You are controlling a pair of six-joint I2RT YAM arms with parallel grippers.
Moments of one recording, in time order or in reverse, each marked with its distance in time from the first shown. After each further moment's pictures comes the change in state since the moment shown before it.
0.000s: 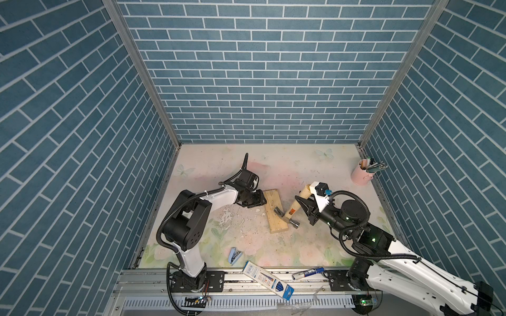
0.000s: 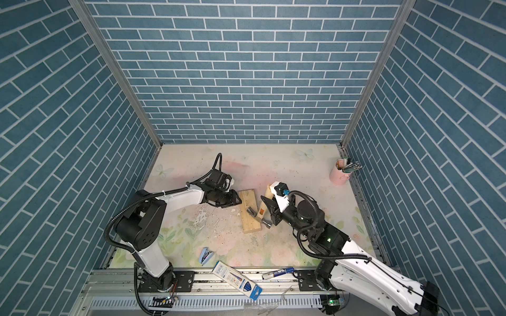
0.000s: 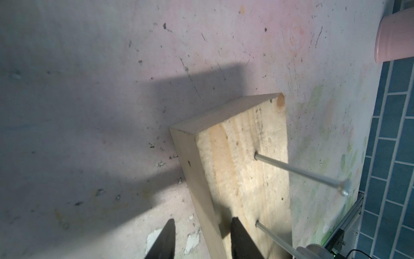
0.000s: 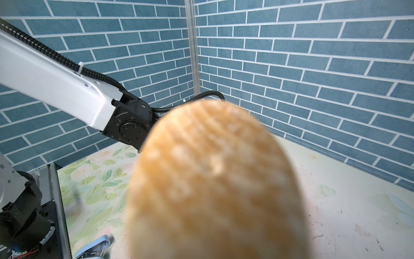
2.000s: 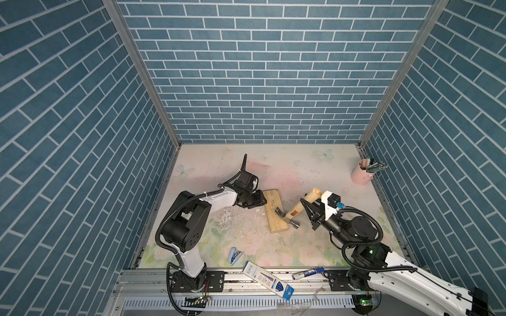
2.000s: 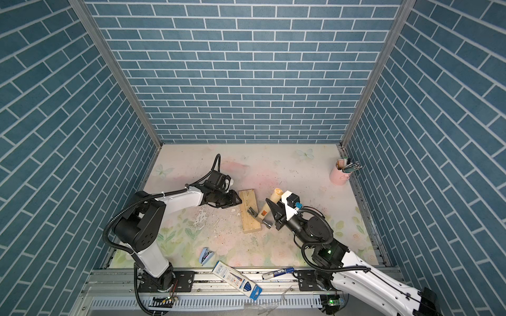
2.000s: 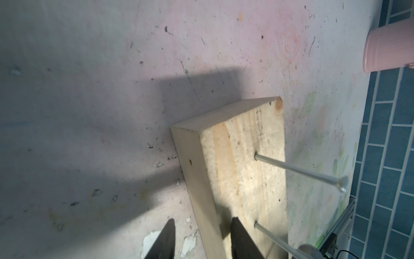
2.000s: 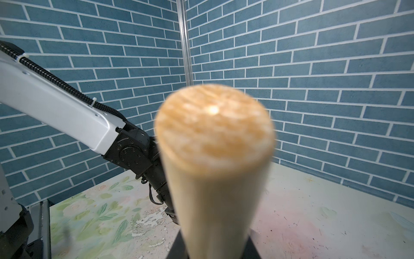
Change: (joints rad) left arm -0.002 -0.013 -0.037 0.060 0.004 -0.040; right arm 0.016 -0.151 -0.261 0.336 0.069 0.017
